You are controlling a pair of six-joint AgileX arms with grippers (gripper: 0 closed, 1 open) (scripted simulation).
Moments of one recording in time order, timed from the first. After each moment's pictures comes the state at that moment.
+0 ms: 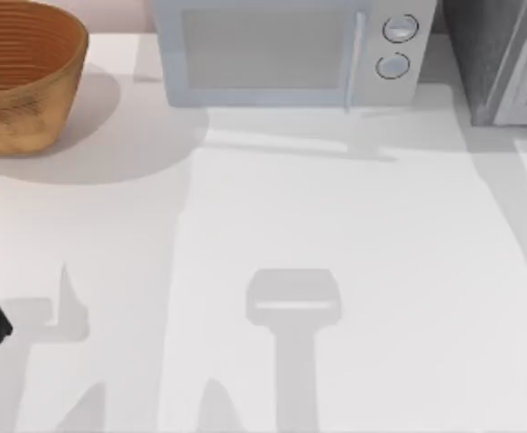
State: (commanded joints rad) left arm 0.00 0.00 0.00 0.00 0.00 0.00; right arm 0.13 1.55 1.80 -0.24 0.16 0.01
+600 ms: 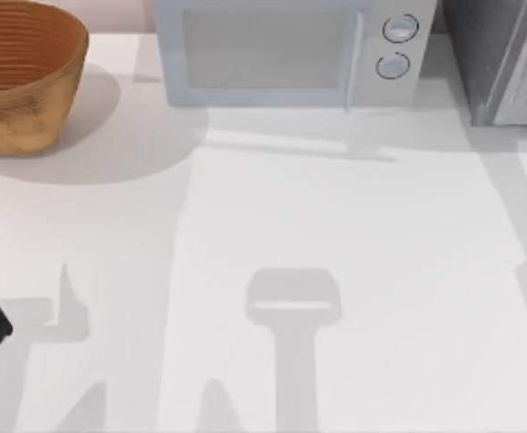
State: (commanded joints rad) left arm 0.00 0.00 0.00 0.00 0.00 0.00; right arm 0.11 1.75 2.02 -0.26 0.14 0.01
